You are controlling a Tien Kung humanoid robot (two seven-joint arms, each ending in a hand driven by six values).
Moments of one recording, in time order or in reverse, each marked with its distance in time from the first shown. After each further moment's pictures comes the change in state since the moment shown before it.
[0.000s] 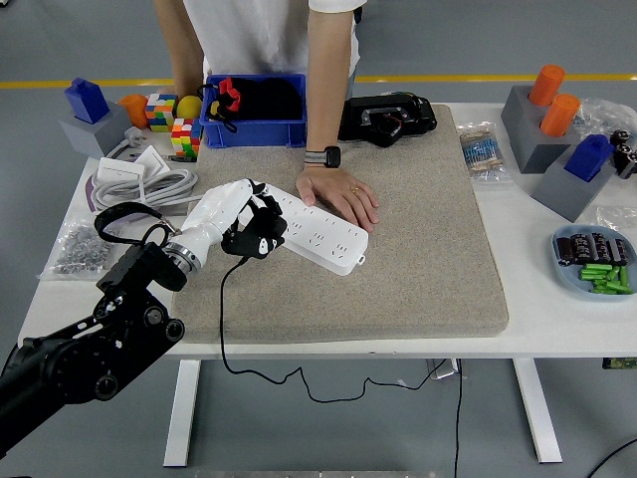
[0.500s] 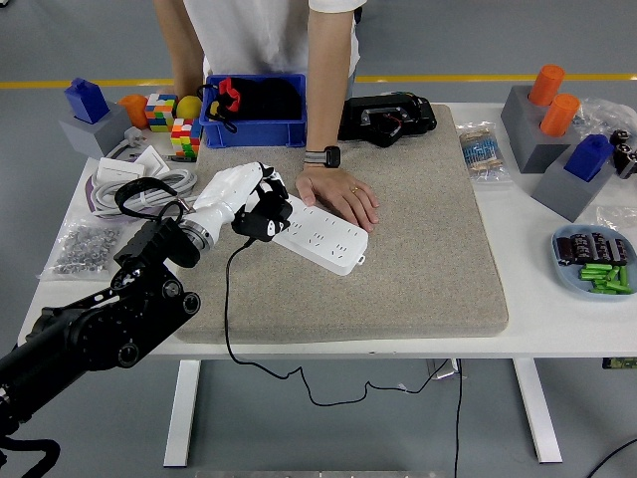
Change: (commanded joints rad) left arm -0.129 -0.055 0.052 0.168 -0.017 -0.005 0.006; right arm 0.003 -0.001 -0.011 -0.002 0.006 0.000 -0.001
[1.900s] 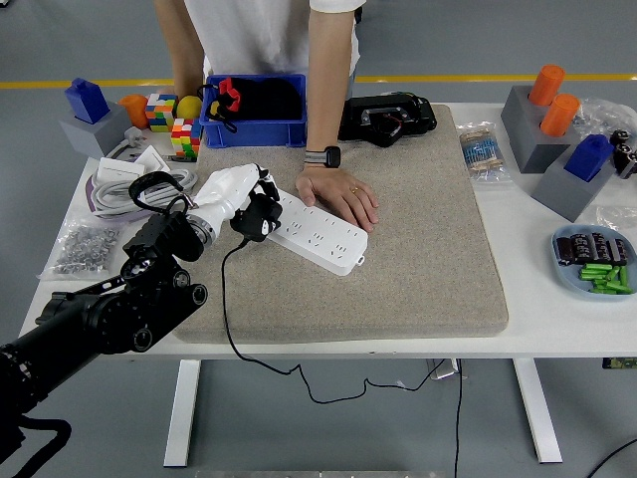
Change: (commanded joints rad) left arm -0.074 -0.035 0.085 0.151 -0.013 0.009 0.038; right arm 0.002 0.000 -0.007 -0.001 0.003 -0.001 0.000
